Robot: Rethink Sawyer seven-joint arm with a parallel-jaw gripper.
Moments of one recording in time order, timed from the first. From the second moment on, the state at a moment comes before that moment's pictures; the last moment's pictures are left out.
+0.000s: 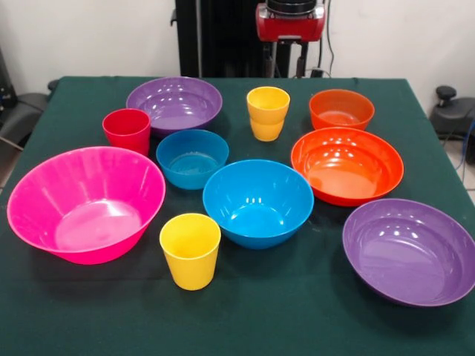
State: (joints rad) arm -0.27 -0.79 0.07 2.16 -0.05 0.22 1.65
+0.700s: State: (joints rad) arm -0.25 -0.82 0.07 2.16 -0.05 0.22 1.65
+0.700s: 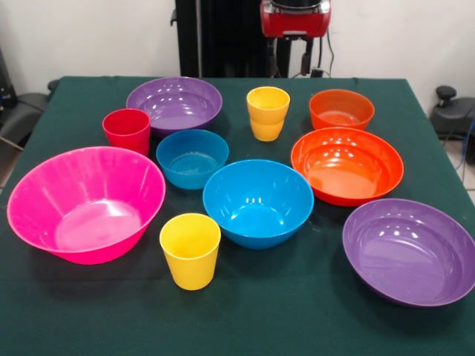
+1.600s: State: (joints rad) arm -0.15 -0.84 0.06 2.16 -0.04 0.22 1.66
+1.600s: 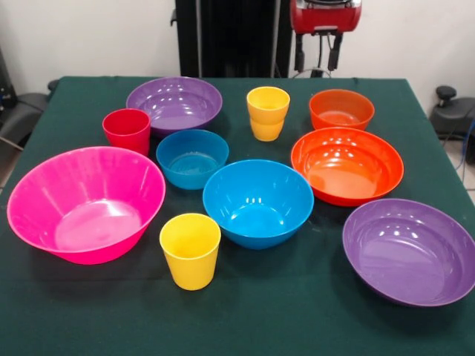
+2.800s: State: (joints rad) arm -0.07 -0.89 0.01 2.16 -0.02 0.22 1.75
